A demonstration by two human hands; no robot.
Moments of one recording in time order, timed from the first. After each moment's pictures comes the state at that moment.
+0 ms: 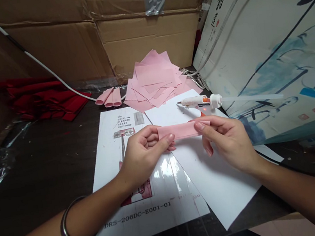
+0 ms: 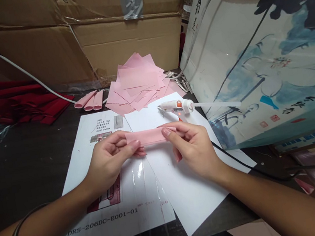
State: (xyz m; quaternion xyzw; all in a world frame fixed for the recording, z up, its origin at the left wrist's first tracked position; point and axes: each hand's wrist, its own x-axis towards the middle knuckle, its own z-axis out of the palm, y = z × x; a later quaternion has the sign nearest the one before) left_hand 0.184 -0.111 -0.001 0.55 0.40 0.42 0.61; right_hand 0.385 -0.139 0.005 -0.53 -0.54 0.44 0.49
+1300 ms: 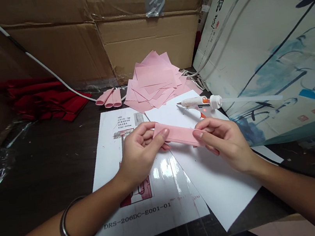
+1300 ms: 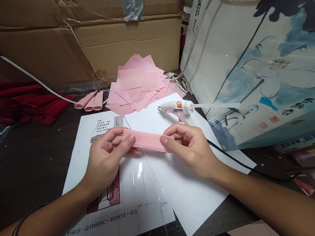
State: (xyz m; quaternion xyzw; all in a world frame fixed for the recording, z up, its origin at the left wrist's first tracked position) left_hand 0.181 -0.107 -0.005 0.54 0.40 0.46 0.58; right_hand 0.386 -0.138 0.005 -0.49 -0.57 0.46 0.48
